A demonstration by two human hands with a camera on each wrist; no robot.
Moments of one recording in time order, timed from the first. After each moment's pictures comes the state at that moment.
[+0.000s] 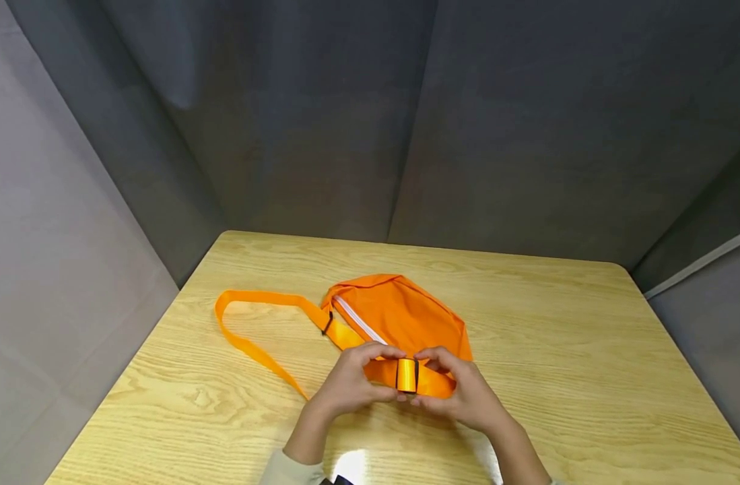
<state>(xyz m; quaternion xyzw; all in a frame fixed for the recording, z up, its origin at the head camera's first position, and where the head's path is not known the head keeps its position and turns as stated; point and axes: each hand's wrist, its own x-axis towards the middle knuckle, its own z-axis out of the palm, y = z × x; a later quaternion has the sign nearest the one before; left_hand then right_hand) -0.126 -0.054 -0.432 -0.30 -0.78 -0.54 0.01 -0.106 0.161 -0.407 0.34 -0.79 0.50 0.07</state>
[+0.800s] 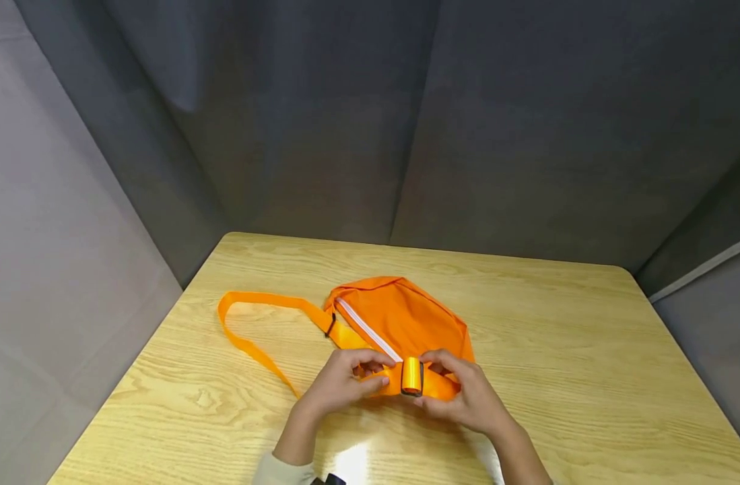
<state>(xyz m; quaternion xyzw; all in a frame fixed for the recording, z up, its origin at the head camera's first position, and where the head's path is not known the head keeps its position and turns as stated) -0.121 -0.069 -0.416 -0.25 -0.81 -0.53 -0.05 -0.106 0.161 -0.406 0.34 -0.80 0.48 0.11</state>
